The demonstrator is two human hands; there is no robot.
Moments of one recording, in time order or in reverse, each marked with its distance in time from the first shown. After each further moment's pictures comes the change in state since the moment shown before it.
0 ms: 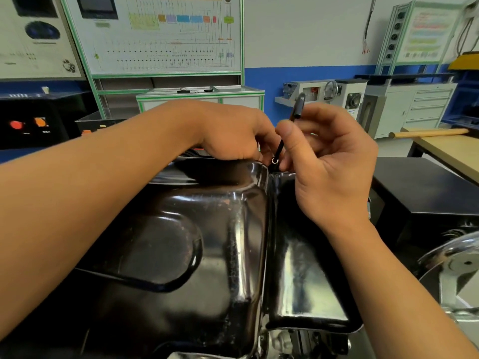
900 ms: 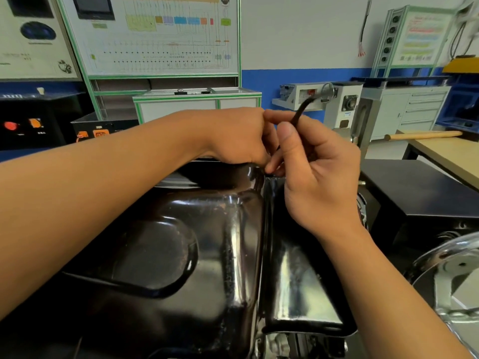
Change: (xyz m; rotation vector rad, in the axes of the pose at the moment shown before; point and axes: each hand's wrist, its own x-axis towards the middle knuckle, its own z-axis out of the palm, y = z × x) left_hand 0.006 0.011 0.010 -0.086 0.145 -0.029; right_hand -0.003 0.004 0.001 -0.140 -0.074 -0.041
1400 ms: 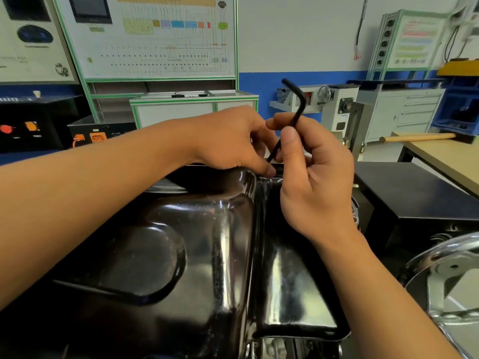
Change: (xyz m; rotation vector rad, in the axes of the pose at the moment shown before) left_hand -0.008 0.001 0.002 -0.112 0.092 0.079; right_hand 0.000 -0.001 -0.006 -0.139 0.031 -0.072
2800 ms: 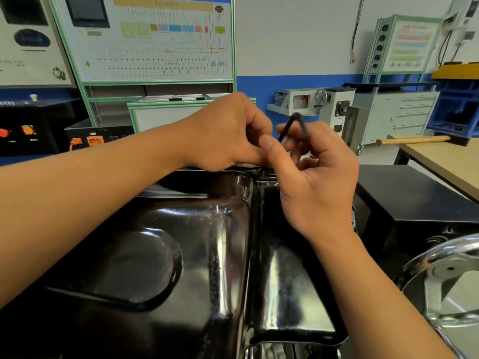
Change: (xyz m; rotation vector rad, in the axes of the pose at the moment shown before) left_hand -0.005 -0.001 -0.005 -0.009 0.140 0.113; right_hand 0.003 0.001 -0.004 -0.039 0.072 0.028
